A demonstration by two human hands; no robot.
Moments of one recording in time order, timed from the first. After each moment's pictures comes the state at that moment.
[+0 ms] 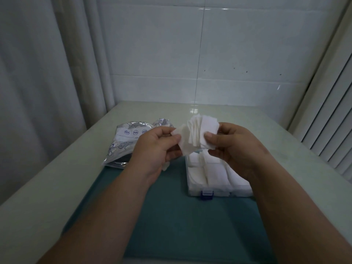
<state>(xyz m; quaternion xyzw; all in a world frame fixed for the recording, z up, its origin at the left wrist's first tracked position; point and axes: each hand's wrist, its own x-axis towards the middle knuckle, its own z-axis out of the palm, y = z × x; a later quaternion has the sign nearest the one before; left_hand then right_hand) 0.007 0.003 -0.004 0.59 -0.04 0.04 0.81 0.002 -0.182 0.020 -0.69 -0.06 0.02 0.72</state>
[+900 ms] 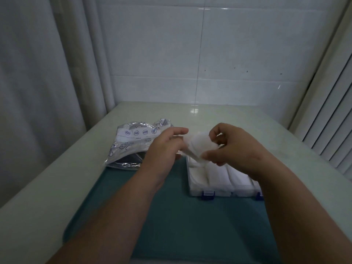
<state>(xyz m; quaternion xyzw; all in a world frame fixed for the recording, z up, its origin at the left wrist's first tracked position) -0.004 -0.007 -0.003 0.71 -0.06 0.04 0.70 -0.013 -0.180 0.033 -0.90 -0.07 -0.03 0.42</state>
